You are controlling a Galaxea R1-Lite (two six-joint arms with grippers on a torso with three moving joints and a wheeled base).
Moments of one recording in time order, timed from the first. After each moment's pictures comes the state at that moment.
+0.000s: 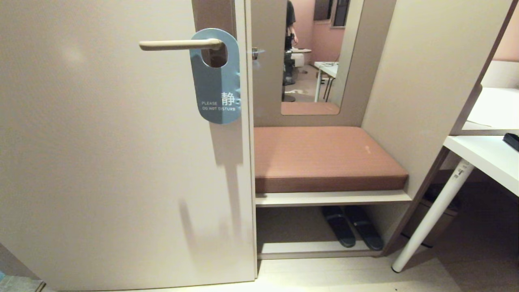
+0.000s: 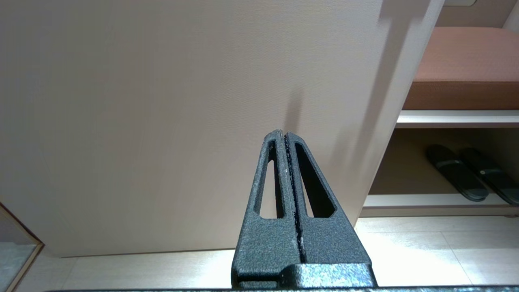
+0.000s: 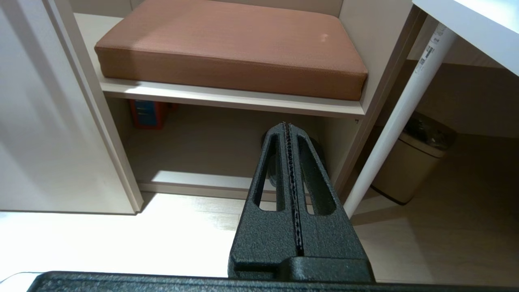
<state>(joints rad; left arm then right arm) 0.01 0.00 0.00 0.00 0.02 -0.03 0.00 0.00 -0.03 0.07 0.01 -0.05</state>
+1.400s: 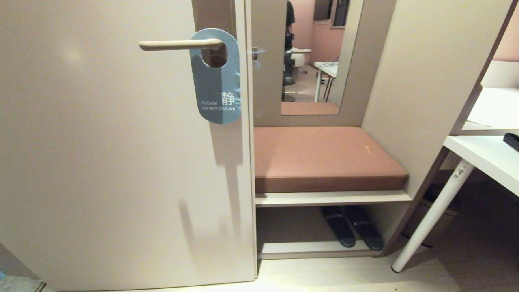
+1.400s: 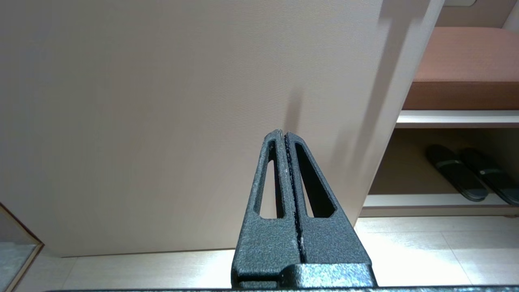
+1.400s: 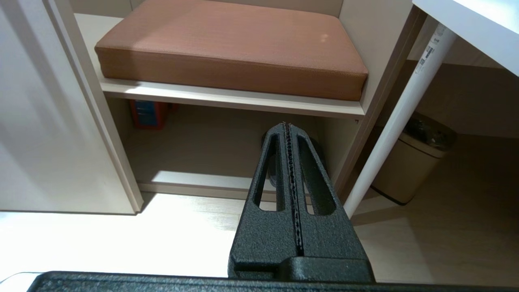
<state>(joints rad) 0.01 0.00 0.00 0.00 0.02 -0.03 0.00 0.00 -0.03 0.07 0.01 -0.05</state>
